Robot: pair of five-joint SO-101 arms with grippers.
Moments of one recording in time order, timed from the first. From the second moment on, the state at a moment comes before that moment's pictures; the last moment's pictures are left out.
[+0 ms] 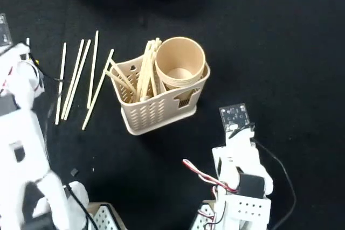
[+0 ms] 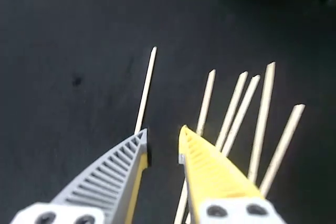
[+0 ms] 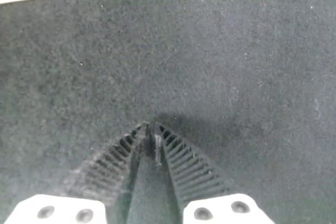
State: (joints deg) left arm -28.8 -33.5 32.1 48.2 -6.4; right arm 9.0 -103.3 96.7 74.0 18.9
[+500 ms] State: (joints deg) left arm -33.3 11.6 11.2 45.1 -12.4; right arm 9.0 -103.3 96.7 74.0 18.9
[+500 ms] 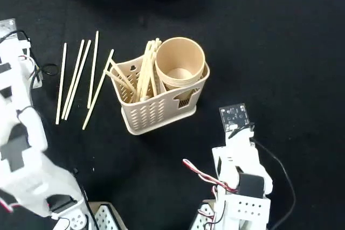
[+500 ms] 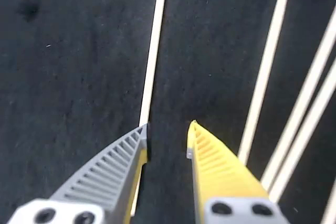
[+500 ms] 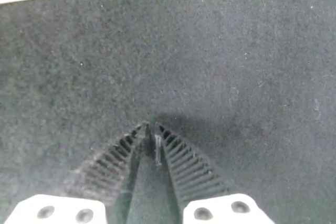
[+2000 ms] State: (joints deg) left arm -32.2 29.6 -5.8 64.7 -18.1; right arm 9.0 -103.3 96.7 74.0 18.9
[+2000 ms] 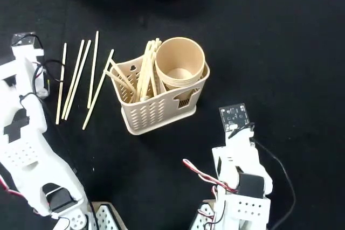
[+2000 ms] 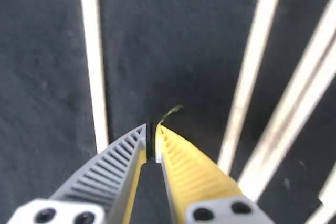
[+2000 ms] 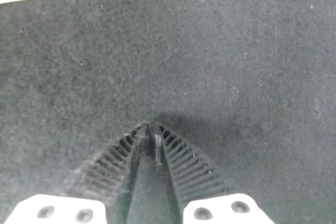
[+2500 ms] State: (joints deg) left arm -29.3 24.9 -15.7 84.2 -14.6; right arm 9.0 -103.3 96.7 74.0 18.9
